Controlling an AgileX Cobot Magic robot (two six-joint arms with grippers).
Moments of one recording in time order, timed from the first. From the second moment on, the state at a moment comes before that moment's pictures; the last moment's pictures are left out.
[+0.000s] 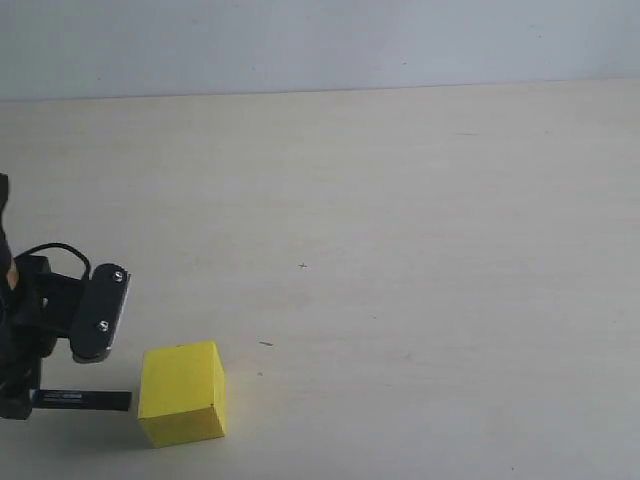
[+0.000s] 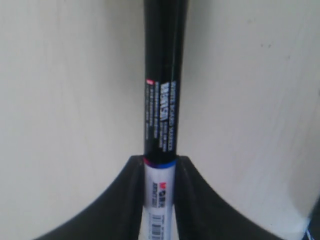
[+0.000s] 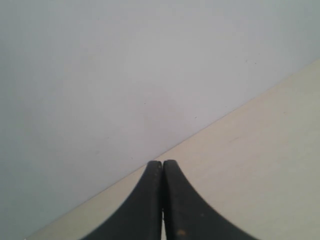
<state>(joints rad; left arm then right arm) -0.49 1.59 -0.72 0.12 0.95 1.01 -0.01 0.01 0.00 0.37 0.09 0.27</state>
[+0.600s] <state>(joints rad) -0.51 1.66 -0.79 0.14 1.01 0.91 -0.01 0.01 0.00 0.37 0.09 0.27</state>
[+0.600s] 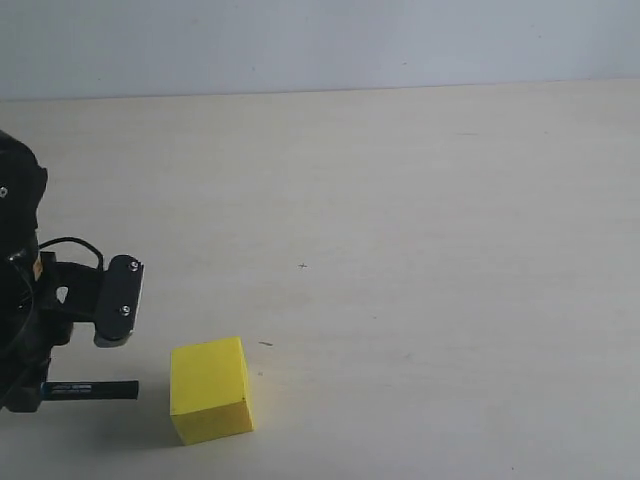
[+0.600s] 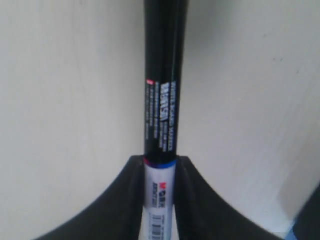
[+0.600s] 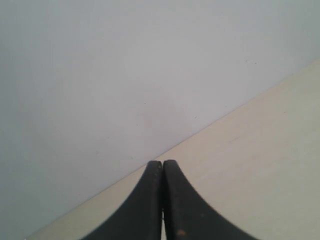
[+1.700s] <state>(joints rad) -0.63 1.68 -0.81 0.03 0.87 1.01 -0.01 0.01 0.00 0.37 0.09 0.27</state>
